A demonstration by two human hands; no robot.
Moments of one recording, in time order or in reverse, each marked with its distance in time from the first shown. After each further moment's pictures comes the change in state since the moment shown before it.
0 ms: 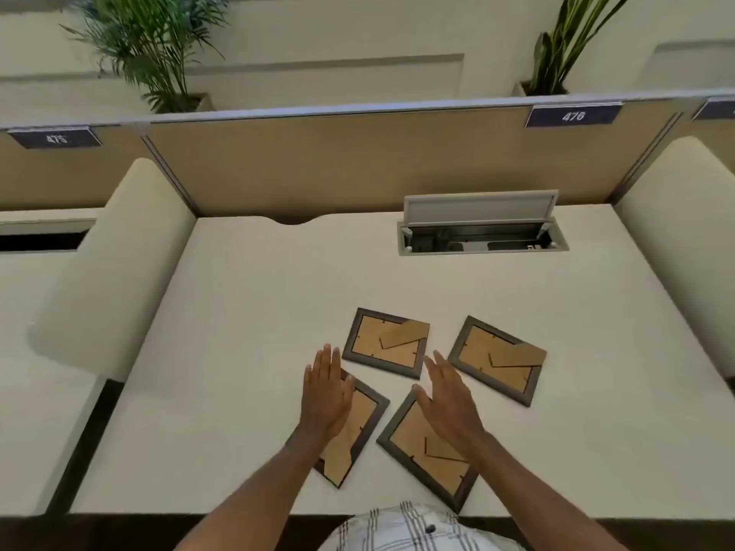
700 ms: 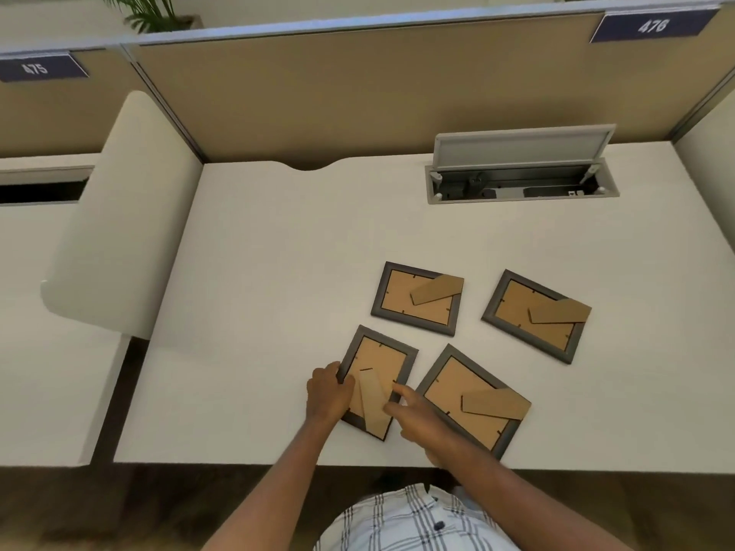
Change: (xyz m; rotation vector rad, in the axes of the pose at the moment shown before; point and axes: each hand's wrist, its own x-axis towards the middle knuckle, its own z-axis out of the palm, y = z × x) left_hand -0.040 -0.067 0.020 -0.425 -0.228 -0.531; right_hand -0.047 -0.070 0.104 0.722 -0.541 0.516
